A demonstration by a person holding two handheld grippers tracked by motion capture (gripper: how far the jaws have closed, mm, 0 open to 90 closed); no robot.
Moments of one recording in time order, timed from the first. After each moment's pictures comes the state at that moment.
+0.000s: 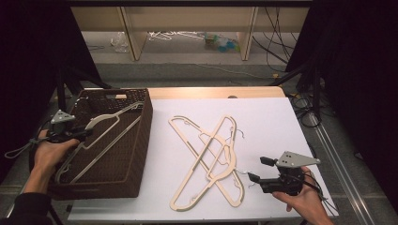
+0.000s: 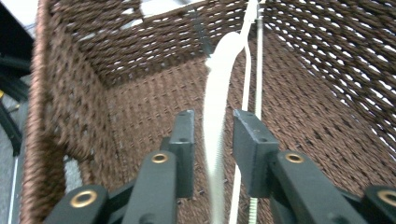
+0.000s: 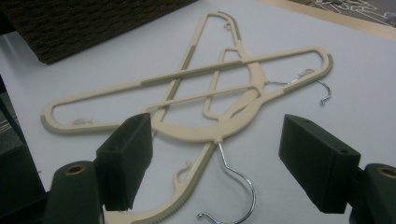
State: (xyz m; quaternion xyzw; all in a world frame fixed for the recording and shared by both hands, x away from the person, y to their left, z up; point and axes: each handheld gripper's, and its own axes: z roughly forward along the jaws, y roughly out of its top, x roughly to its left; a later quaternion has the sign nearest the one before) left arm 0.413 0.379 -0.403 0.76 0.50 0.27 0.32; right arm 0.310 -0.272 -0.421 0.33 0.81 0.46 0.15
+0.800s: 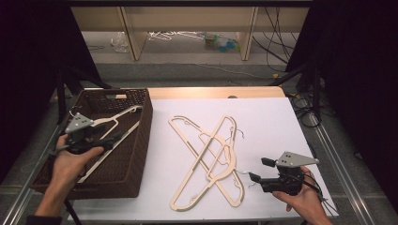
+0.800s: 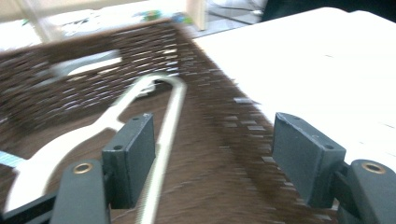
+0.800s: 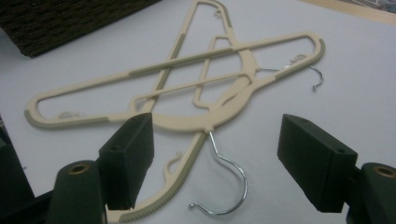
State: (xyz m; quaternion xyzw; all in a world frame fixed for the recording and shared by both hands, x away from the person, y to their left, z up) left arm 0.361 0.275 -0.367 0.74 0.45 0.26 0.44; right arm 0.313 -0.274 -0.427 0.34 0.81 0.45 0.15
